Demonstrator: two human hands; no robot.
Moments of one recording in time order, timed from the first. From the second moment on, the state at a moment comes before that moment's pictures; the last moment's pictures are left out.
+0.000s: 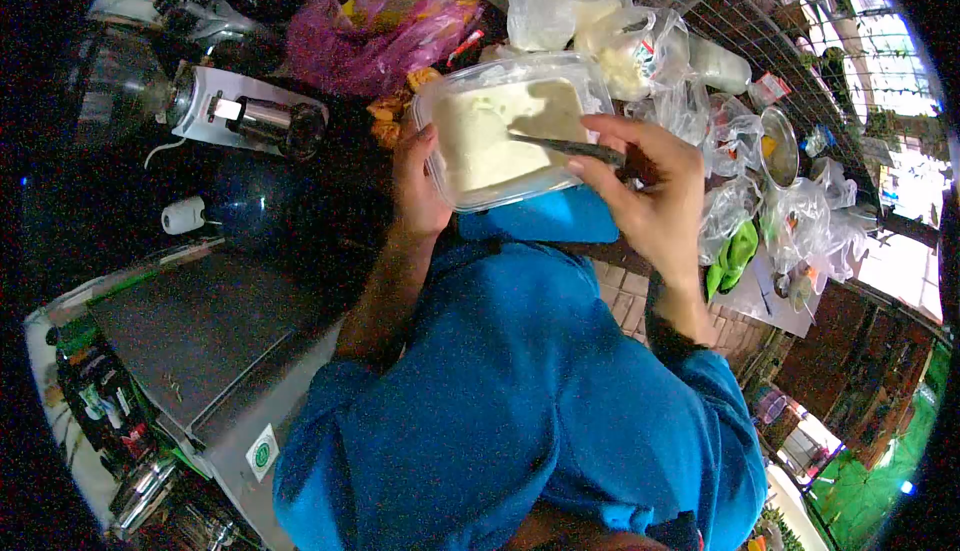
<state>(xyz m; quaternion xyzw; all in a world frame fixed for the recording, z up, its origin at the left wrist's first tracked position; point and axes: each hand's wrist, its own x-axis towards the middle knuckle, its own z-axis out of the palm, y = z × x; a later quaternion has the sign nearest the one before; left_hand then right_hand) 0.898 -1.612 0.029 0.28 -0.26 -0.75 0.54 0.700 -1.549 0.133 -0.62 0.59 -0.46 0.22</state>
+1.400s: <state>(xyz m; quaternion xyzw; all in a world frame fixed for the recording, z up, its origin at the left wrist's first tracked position) 0.895 -1.614 0.011 0.29 -0.24 -0.74 0.56 0.675 -1.547 0.111 -0.71 0.58 -0.37 -0.12</state>
